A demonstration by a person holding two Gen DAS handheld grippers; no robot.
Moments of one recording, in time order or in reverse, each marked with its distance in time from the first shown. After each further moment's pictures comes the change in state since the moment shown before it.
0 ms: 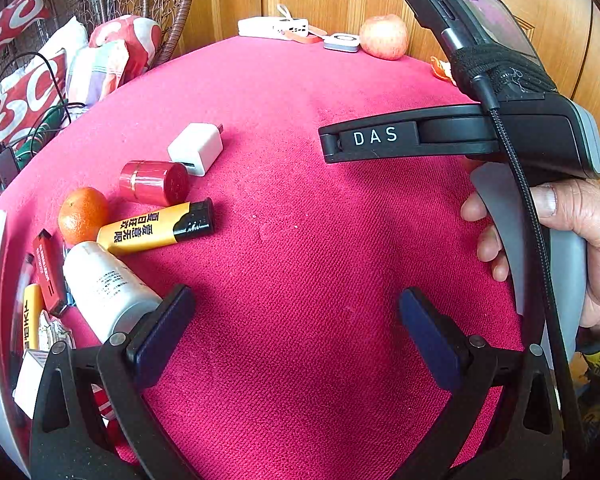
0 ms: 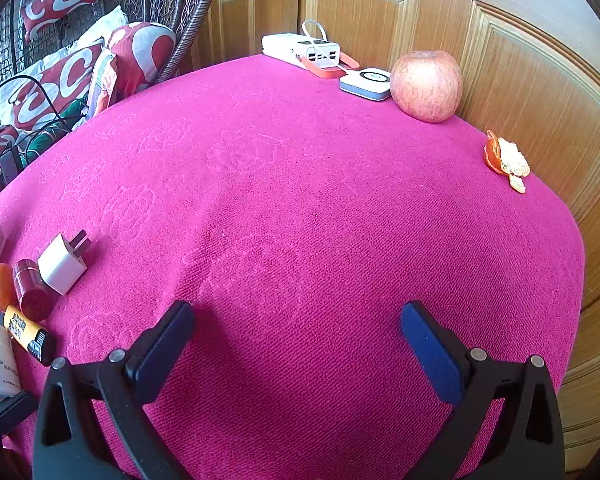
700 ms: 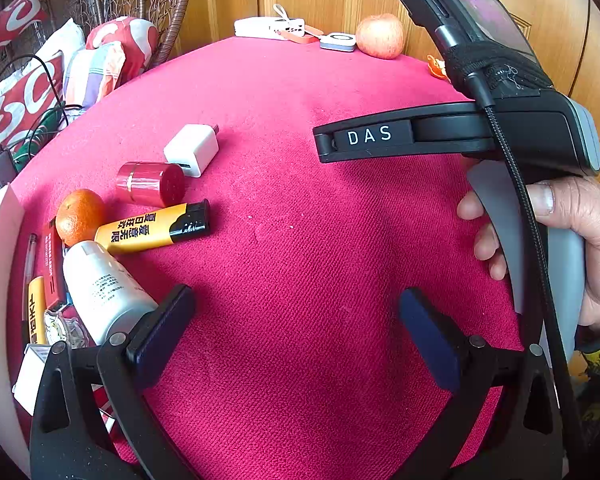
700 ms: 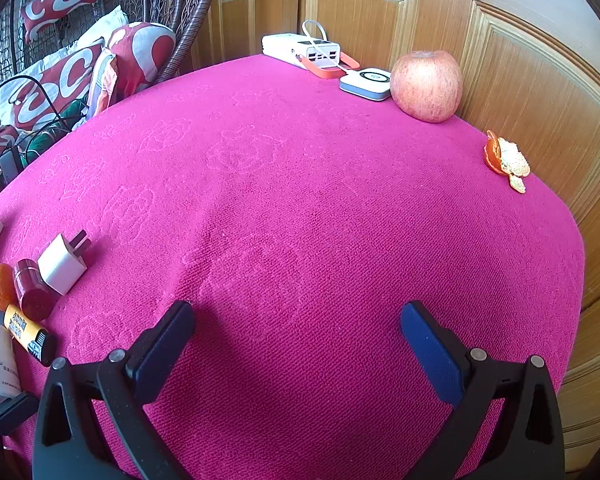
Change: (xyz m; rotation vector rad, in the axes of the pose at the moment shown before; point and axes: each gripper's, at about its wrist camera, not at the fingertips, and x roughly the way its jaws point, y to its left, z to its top) left arm 0.000 -0.001 0.000 0.009 0.000 -0.007; right arm 0.000 0.000 0.000 0.001 0.000 0.000
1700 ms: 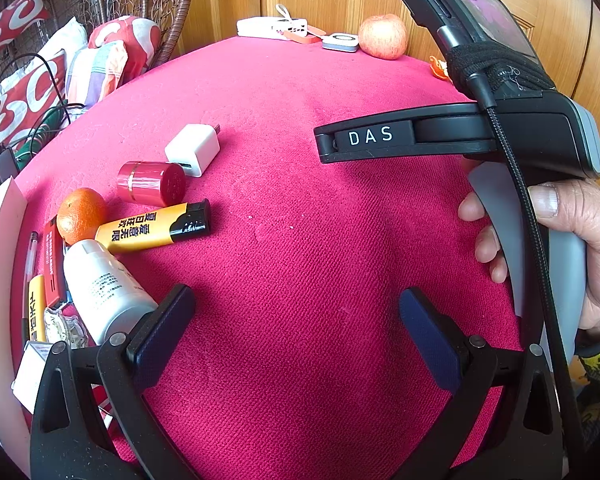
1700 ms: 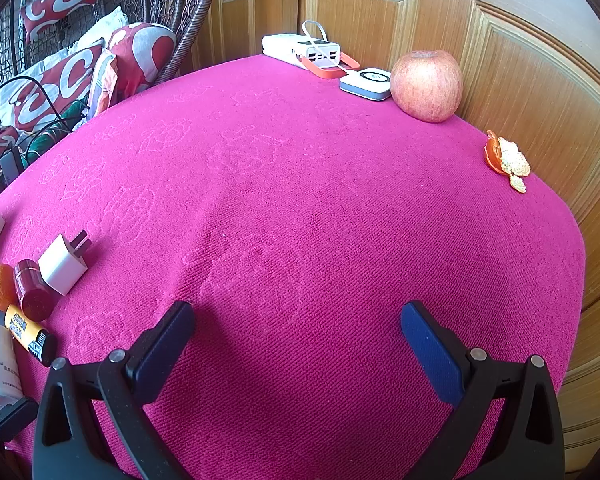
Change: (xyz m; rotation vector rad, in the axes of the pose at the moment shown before) left arm 0.001 -0.001 0.001 -0.015 -0.001 0.012; right arm 0.000 0.000 0.000 0.002 -0.001 0.002
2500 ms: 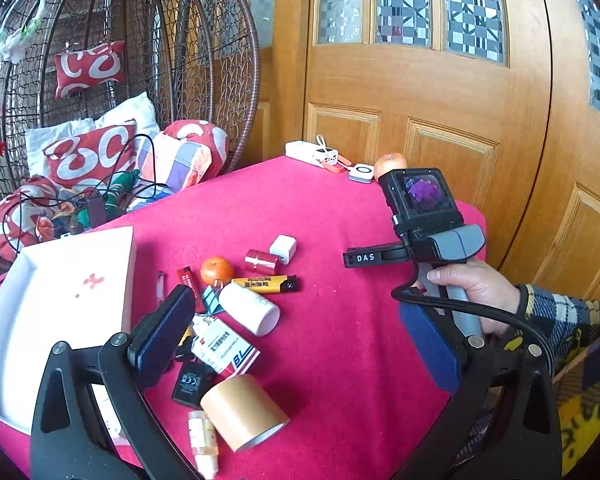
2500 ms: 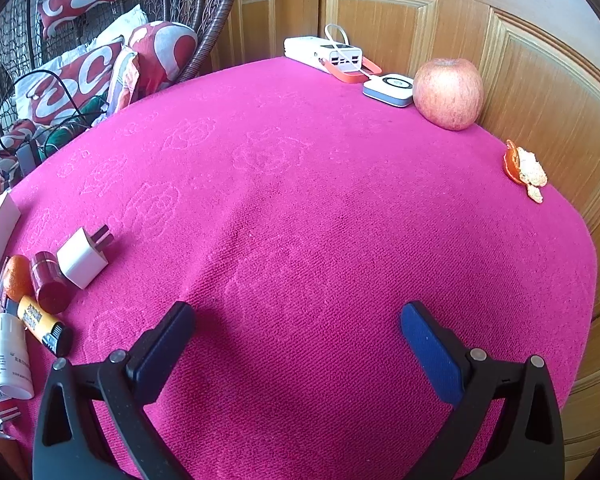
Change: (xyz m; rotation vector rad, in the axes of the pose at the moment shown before) left arm -0.172 0.037 -0.054 -0.078 -0.401 0.050; right arm -0.004 0.003 0.000 -0.023 -0.020 0.088
